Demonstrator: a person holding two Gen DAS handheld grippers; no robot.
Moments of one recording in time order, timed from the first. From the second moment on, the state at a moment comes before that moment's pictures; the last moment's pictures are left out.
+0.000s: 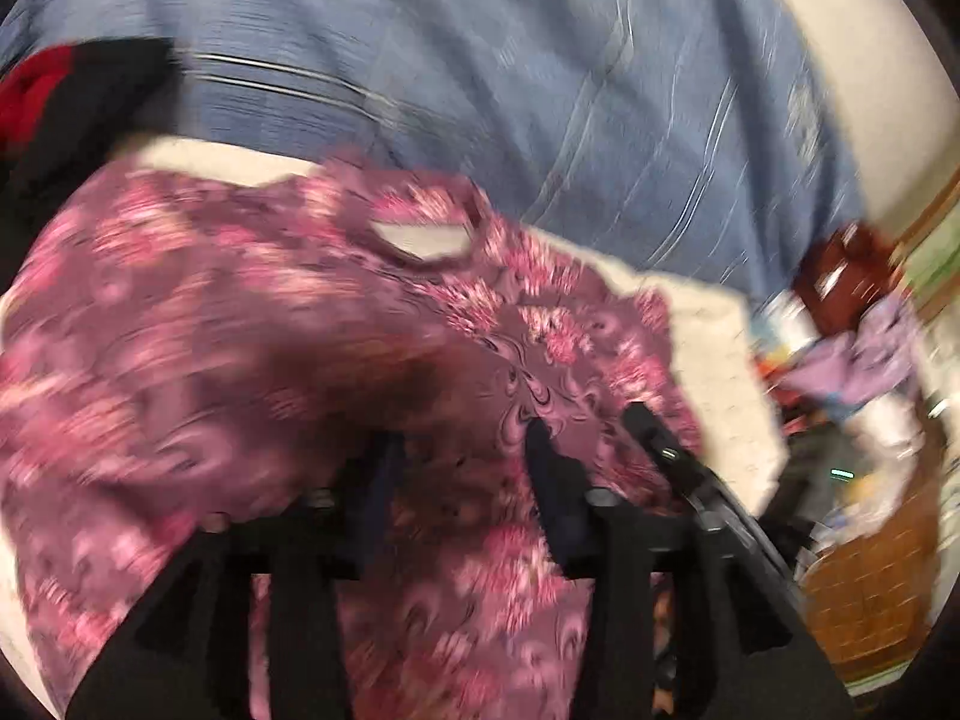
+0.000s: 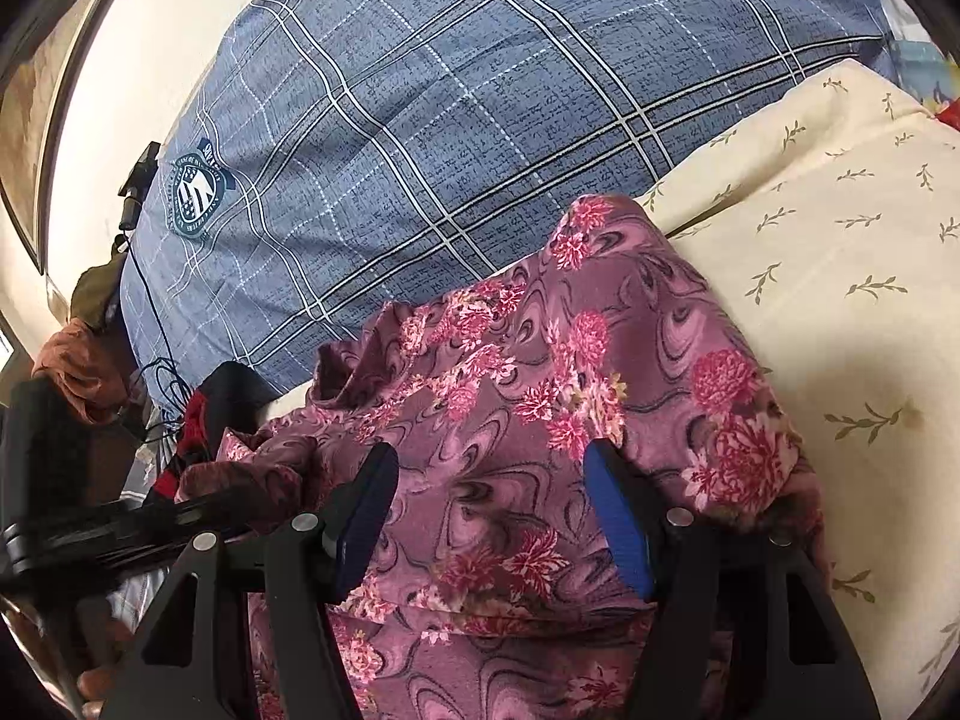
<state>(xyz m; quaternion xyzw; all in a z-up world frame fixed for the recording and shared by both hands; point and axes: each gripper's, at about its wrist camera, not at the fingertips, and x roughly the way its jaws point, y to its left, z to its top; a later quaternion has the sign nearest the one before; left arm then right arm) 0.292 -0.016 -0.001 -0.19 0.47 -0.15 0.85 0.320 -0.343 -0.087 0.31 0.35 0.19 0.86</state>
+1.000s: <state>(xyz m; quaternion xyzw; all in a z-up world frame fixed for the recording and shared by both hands) 0.265 0.136 -0.028 -0.39 0.42 -0.10 0.81 0.322 -0.336 -0.045 0.28 0.38 0.14 0.87</state>
